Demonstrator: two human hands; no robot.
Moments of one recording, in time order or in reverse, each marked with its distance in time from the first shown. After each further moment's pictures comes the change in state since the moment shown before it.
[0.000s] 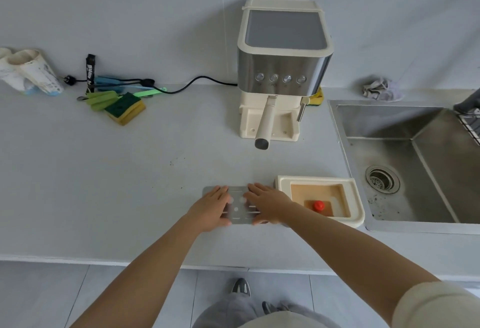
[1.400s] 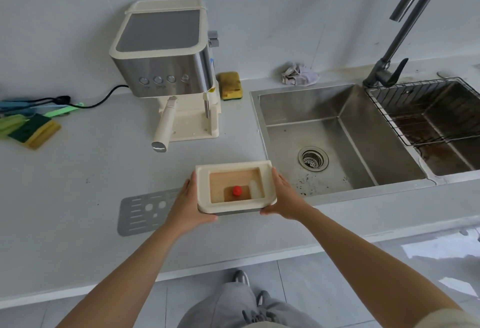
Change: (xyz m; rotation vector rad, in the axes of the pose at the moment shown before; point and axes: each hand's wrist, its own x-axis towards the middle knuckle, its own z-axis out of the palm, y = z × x) left_hand 0.042 0.142 0.008 -0.564 0.350 0.055; right_hand -0.161 0.146 0.044 0.761 0.342 0.394
